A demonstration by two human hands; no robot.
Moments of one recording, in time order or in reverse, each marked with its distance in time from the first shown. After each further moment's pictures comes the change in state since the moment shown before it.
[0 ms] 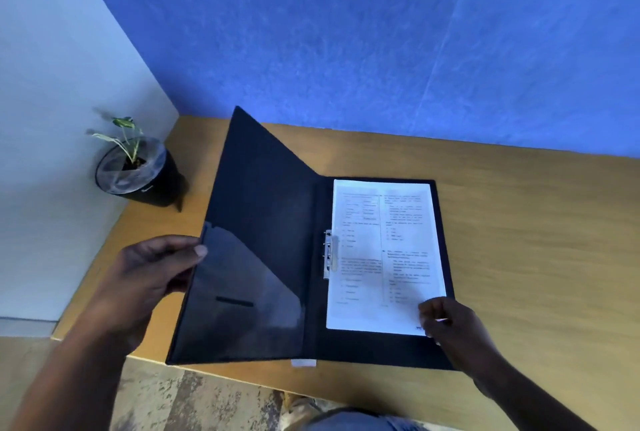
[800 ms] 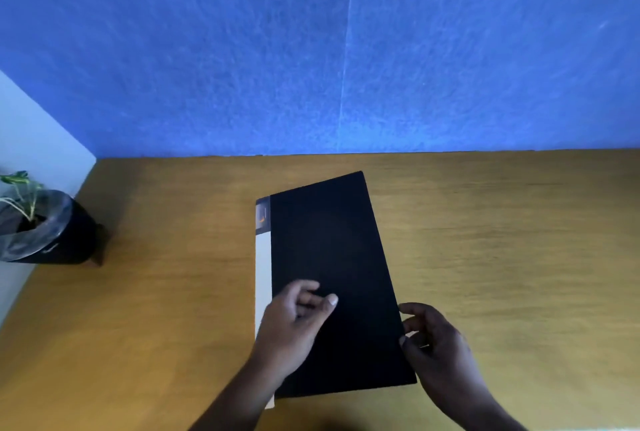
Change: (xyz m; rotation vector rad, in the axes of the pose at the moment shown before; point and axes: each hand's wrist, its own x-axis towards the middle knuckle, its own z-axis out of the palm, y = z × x) left_hand 0.003 -0.067 0.225 0.279 -0.281 0.045; right_hand -0.049 0.003 -0.043 0.059 0.189 -0.209
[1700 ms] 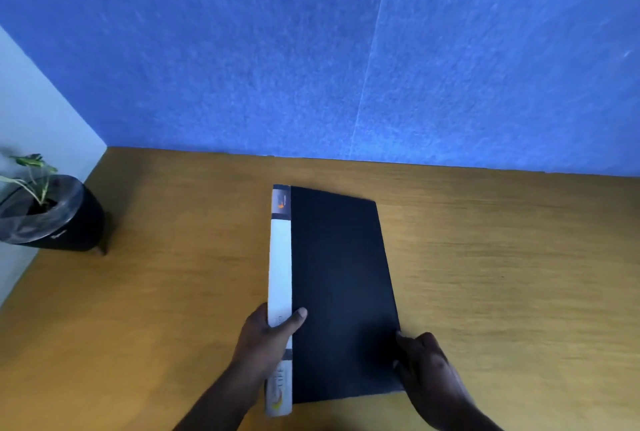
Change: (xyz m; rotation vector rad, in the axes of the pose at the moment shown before) left_hand 0.002 -0.035 -0.025 -0.143 0.130 -0.316; right_hand 0.021 0.048 0.014 -0.543 -0.222 0.050
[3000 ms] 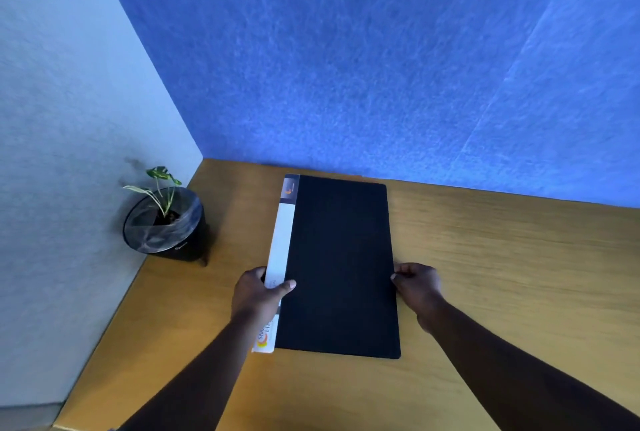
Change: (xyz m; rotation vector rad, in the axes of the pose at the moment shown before) left_hand 0.140 -0.003 -0.177 0.183 0.273 0.140; right_hand 0.171 -0.205 0.049 0.645 0.153 0.210
